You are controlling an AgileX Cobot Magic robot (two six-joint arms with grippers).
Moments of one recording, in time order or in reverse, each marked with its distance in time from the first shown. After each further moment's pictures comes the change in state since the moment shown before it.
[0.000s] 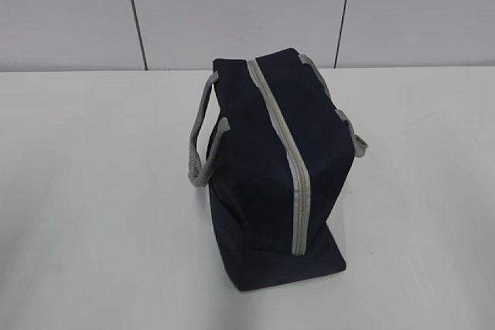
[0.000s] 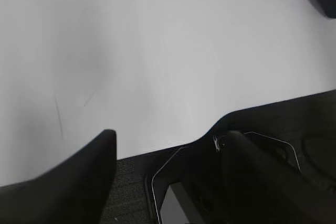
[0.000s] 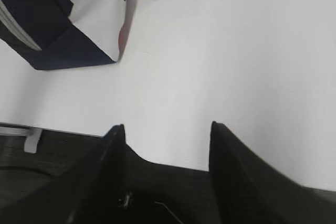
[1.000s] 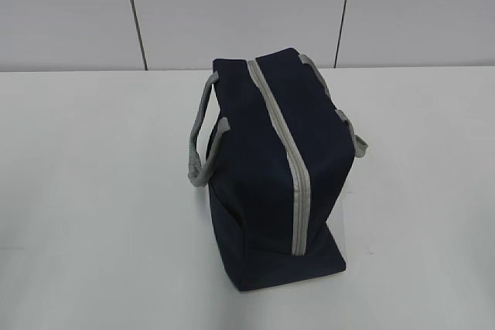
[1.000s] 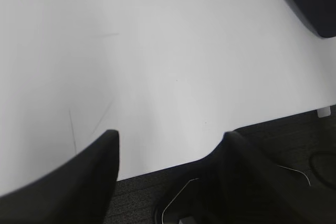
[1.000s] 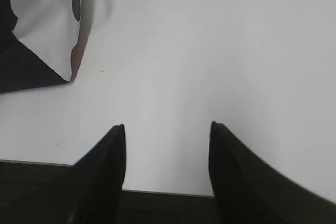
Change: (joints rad) left arm -0.023 -0.176 0.035 0.050 0.000 -0.011; right arm 0.000 -0.225 0.144 -0.168 -0.054 0.055
